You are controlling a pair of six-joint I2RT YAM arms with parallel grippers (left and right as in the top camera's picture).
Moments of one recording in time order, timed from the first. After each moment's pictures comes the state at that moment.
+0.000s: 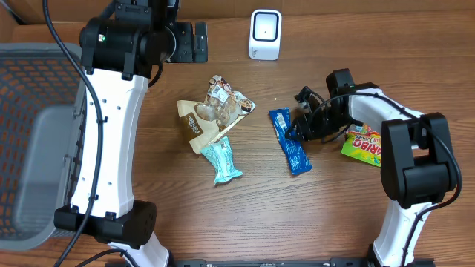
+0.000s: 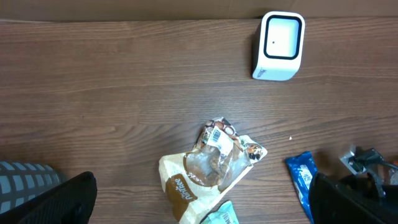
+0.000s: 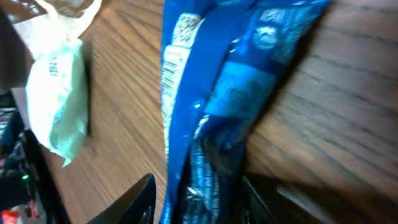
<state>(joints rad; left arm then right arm) -0.20 1.84 2.28 -1.35 -0.05 -0.18 0.16 2.09 1.29 -0.73 -0.76 -0.24</state>
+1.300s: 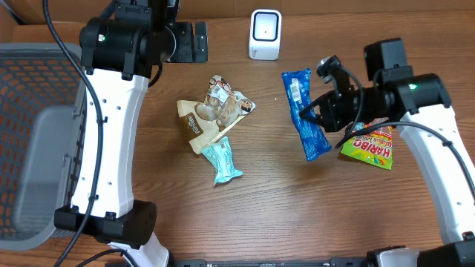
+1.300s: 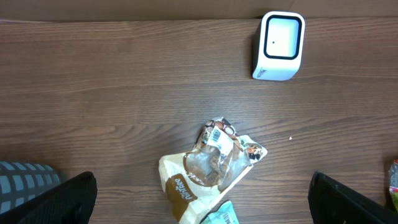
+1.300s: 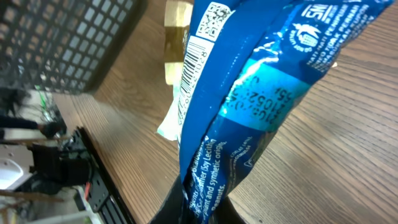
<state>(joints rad) -0.20 1.84 2.28 -1.35 -0.05 -0.18 0.19 1.53 1.45 -1.09 -0.74 -0.24</state>
